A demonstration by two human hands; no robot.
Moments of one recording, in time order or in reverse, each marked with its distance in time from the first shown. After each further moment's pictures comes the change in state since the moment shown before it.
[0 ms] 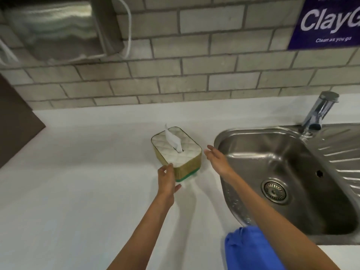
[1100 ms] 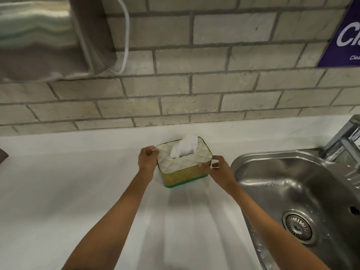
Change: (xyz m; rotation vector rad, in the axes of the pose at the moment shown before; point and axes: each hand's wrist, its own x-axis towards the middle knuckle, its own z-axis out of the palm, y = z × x) left_hand 0.235 0.115 -0.007 0.179 0.076 0.201; right_hand 0.140 -0.016 0.033 -0.142 0.246 -0.010
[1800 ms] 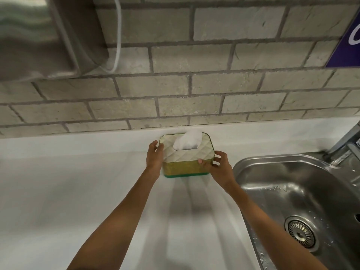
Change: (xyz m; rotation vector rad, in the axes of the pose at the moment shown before) left_hand 0.019 0.007 0.035 0.025 -0.124 0.022; right_hand 0.035 0.003 0.006 0.181 0.043 0.011
